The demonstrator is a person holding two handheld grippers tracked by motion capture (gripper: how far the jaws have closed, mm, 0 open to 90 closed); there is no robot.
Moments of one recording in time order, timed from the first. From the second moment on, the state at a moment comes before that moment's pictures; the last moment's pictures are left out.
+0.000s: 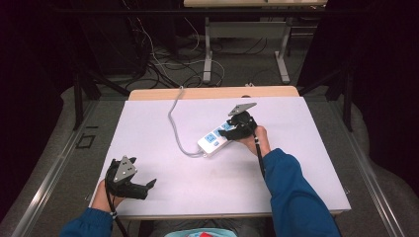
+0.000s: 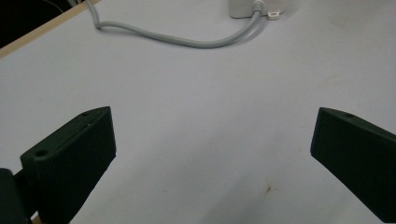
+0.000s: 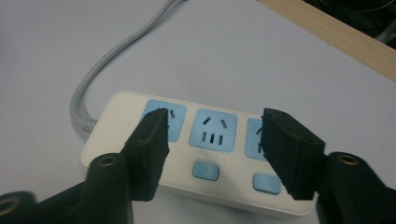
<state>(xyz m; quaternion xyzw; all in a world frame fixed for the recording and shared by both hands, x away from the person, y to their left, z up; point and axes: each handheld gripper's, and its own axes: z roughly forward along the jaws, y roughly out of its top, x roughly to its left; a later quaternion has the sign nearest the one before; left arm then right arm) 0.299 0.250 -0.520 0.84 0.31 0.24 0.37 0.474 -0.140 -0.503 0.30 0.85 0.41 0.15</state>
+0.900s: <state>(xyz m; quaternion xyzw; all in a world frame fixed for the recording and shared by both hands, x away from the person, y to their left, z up) 0.299 0.250 -0.520 0.84 0.31 0.24 0.37 0.468 -0.134 -0.504 0.30 0.86 0.38 0.16</state>
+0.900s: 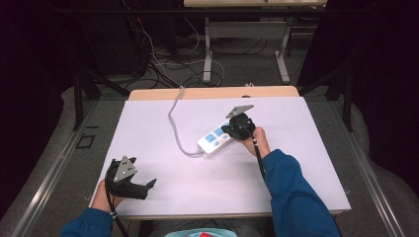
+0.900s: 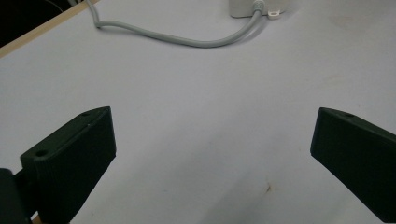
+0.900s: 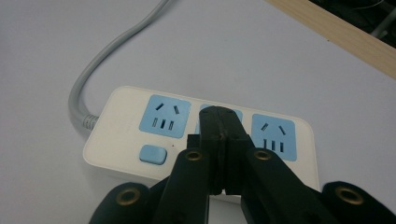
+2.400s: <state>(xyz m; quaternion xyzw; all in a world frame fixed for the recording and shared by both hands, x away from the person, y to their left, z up) 0.300 0.249 -0.521 0.84 0.31 0.24 0.36 0.477 -0.129 -0.530 0.32 0.87 0.35 0.16</state>
